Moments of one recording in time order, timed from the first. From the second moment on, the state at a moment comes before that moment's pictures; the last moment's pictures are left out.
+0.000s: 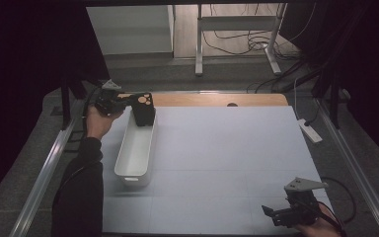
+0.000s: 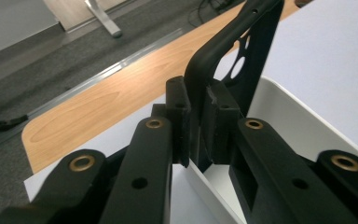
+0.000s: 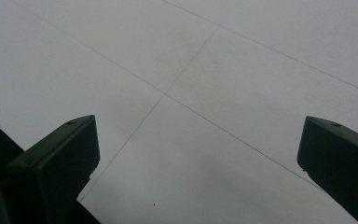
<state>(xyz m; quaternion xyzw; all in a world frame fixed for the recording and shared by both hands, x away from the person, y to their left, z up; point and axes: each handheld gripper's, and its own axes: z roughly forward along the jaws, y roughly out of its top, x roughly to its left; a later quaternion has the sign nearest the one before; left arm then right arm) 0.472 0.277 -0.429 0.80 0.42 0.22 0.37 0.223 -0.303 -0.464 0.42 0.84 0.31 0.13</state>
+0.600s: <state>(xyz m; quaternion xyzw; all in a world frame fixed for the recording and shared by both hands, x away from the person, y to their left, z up) 0.471 0.278 -0.435 0.77 0.45 0.20 0.39 0.222 -0.304 -0.464 0.42 0.84 0.32 0.14</state>
